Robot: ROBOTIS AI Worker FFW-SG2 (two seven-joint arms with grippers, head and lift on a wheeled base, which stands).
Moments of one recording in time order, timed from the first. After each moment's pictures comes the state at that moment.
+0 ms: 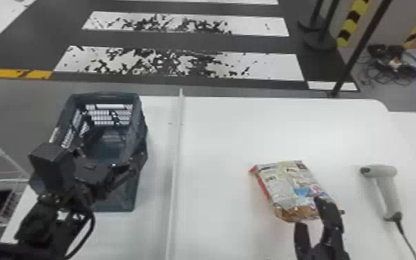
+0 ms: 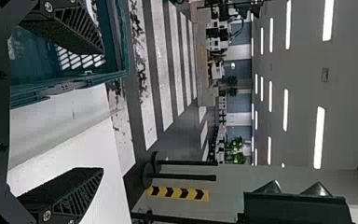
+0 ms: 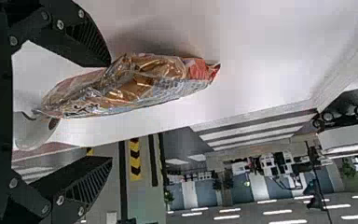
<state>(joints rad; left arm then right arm) 0.48 0.19 0.03 -2.04 0.11 0.13 -0.21 0.60 -0.43 0.60 -2.04 1.00 0.82 -0.26</state>
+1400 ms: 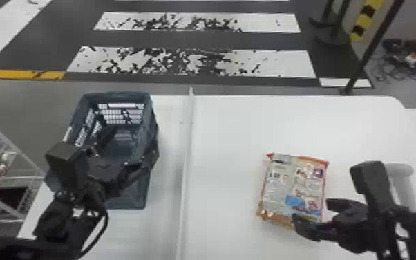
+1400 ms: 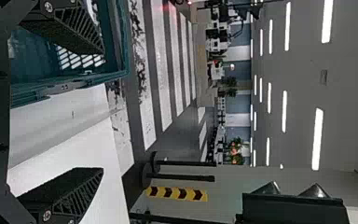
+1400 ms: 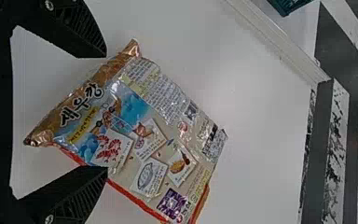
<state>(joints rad) 0.47 0.19 0.03 -2.03 0.11 0.12 -0.21 0.45 -0.24 -0.01 -2.26 0.06 1.11 0.54</state>
